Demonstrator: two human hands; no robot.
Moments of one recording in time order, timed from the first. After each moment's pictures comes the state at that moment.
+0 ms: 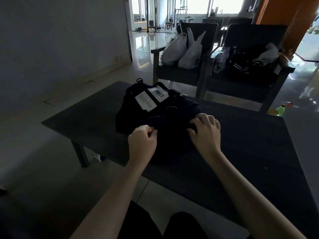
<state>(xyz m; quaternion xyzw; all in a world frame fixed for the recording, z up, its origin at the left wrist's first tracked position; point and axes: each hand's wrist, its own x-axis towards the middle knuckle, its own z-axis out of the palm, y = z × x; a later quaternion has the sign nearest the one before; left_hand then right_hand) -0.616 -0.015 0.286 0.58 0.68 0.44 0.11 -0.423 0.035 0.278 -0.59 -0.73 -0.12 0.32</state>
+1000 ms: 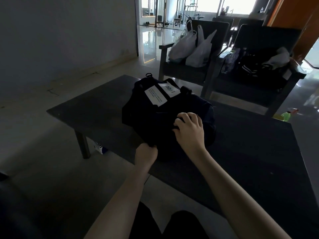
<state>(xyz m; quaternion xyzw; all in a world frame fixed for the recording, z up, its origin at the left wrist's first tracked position) -0.629 -0.007 0.227 0.39 0.77 0.34 0.38 -0.487 0.039 0.268 -0.50 -0.79 -0.14 0.33</state>
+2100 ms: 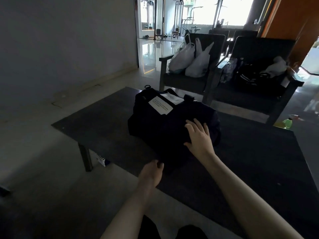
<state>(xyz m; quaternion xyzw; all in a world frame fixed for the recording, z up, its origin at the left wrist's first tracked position) -0.633 -0.009 0.203 0.52 0.76 0.18 0.33 -0.465 0.072 0.262 -0.54 -0.81 -0.07 0.21</state>
